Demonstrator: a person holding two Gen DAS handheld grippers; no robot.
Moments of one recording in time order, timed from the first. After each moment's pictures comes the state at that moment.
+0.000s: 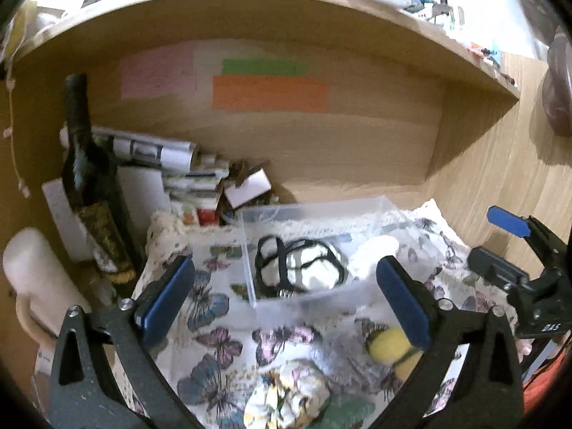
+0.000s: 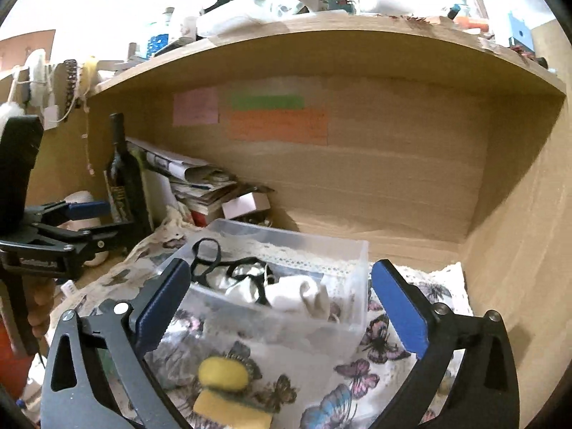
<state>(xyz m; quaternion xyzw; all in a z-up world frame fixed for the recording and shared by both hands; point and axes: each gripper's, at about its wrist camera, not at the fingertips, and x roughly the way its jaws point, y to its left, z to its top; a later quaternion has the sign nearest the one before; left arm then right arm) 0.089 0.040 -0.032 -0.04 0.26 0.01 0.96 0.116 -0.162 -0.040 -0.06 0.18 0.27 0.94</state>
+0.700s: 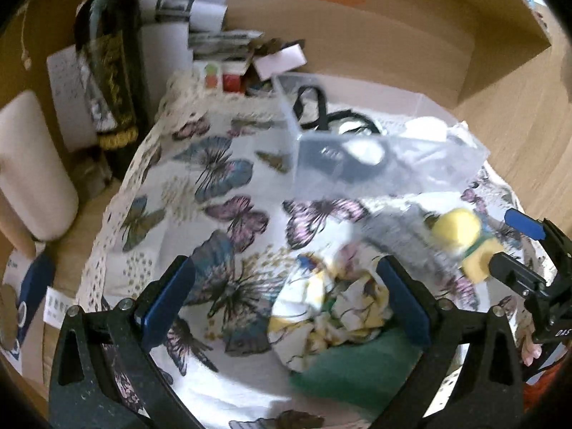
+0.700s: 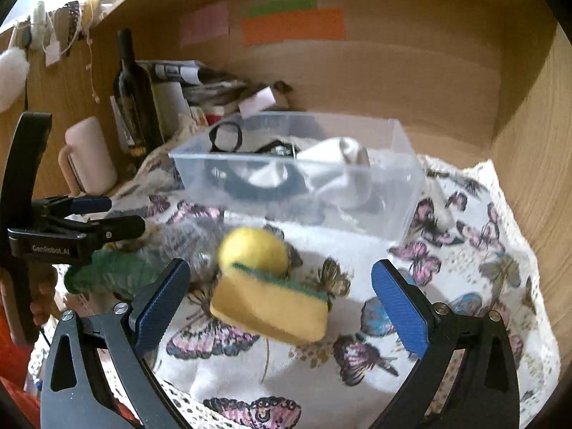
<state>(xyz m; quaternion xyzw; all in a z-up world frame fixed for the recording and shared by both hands) 0.071 0.061 -0.140 -0.07 0.39 0.03 0.92 0.097 -0.154 -0.133 -0.06 0.31 0.28 0.91</state>
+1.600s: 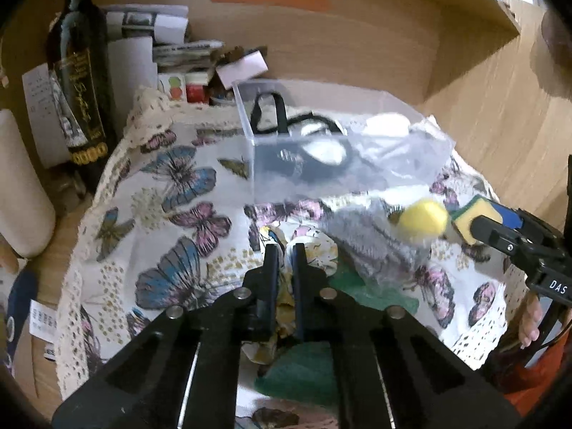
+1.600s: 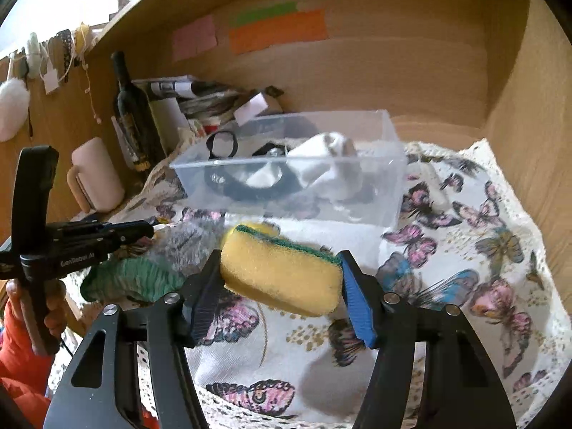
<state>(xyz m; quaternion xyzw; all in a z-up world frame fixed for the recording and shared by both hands) 0.066 0.047 -0.129 -0.06 0.36 -0.03 0.93 0.093 -0.178 -0.123 -0.01 0.29 0.28 0.91</state>
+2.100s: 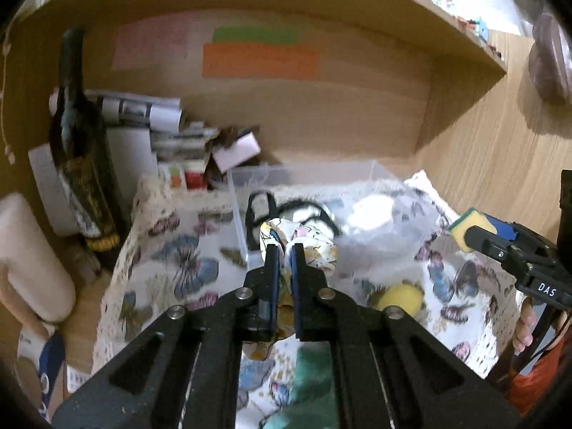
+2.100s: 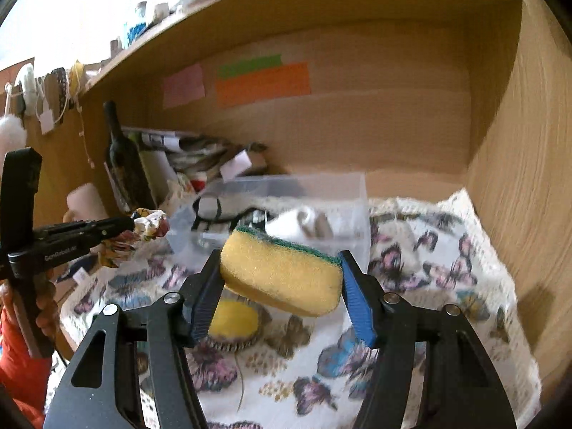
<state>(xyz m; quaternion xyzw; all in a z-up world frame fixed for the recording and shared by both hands) 0.083 0.041 -0.066 -0.04 0.28 -0.03 0.96 0.110 -0.193 -0.081 0.01 0.22 0.27 0.94</state>
